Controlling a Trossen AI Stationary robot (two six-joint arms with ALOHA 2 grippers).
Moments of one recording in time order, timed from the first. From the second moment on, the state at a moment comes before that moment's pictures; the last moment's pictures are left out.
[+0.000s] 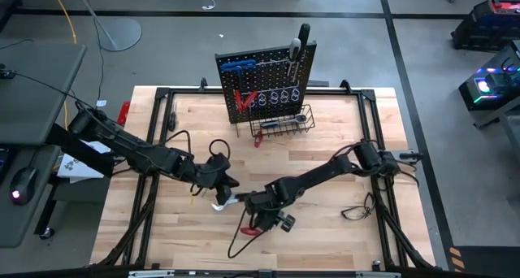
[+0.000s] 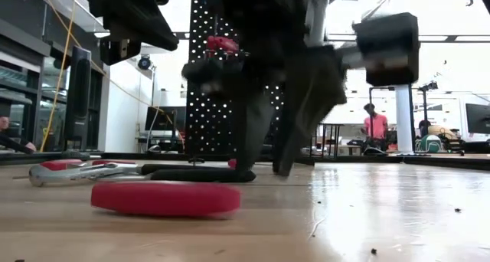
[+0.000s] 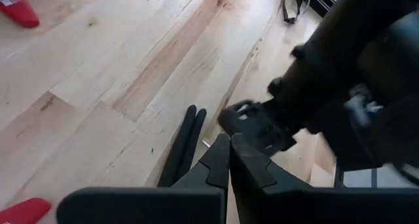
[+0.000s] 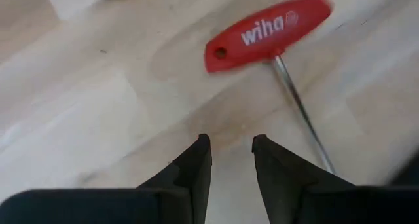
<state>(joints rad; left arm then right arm) -0.36 1.30 0.83 -0.25 -0.28 -0.89 0.33 2.21 1.67 -0.67 -0.24 -0.62</state>
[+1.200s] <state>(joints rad) -0.37 1.25 0.83 -0.19 -0.38 -0.84 0.29 2.26 1.66 -0.75 -0.15 -0.53</state>
